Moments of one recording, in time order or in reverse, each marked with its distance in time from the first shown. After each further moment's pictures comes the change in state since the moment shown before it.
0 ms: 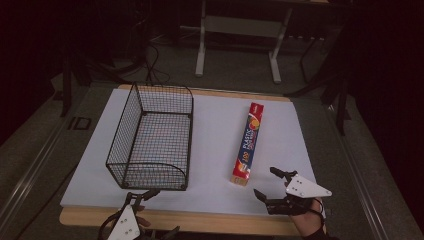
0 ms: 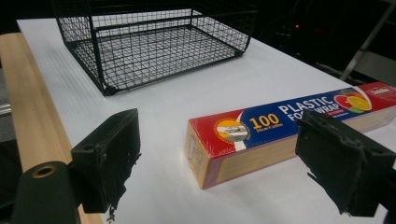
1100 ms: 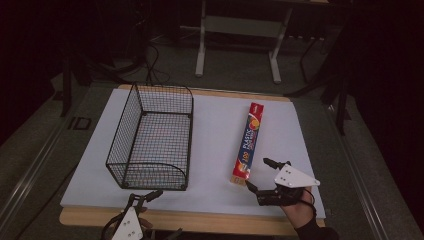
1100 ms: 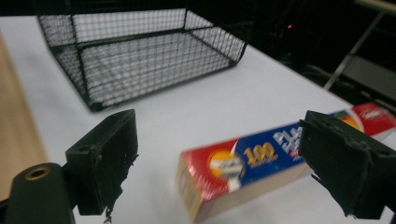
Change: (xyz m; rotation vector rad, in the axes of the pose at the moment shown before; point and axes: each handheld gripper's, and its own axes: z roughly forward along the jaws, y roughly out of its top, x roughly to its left) left arm -0.006 0.001 0.003 0.001 -0.013 0.010; right arm 0.004 0.034 0.022 0.028 -0.039 -0.042
